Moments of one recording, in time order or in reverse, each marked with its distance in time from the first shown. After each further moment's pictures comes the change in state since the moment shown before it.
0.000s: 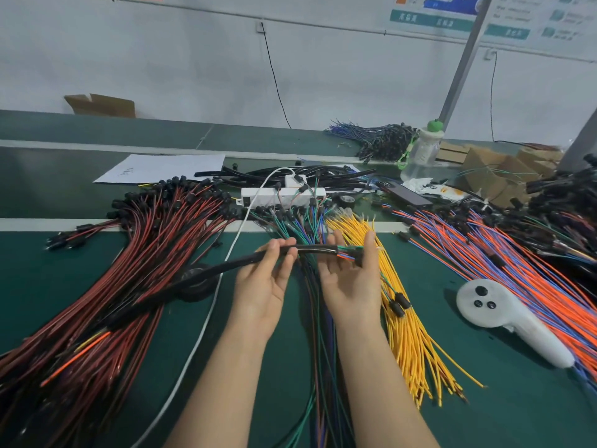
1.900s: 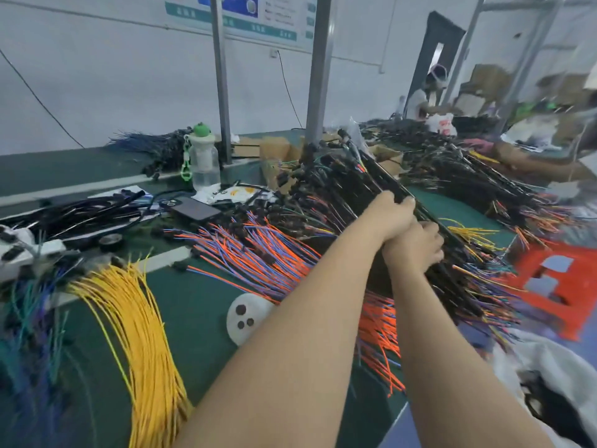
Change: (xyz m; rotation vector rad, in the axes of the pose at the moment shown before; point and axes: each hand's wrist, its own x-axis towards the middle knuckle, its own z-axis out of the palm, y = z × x) left_hand -0.084 -0.245 0.379 1.211 -1.082 -0.208; right_hand 0.005 -0.394 -0.104 -1.664 1.257 -0.767
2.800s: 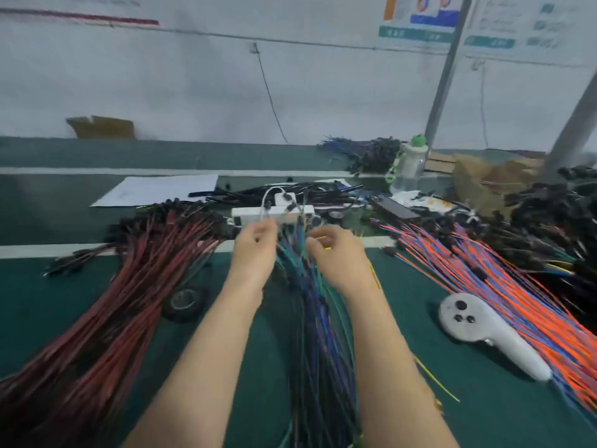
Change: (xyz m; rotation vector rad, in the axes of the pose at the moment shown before) left_hand -0.296 -0.202 -0.242 -0.397 1.180 -0.147; right_hand -0.335 -0.170 0.039 0.476 -0.942 -0.790
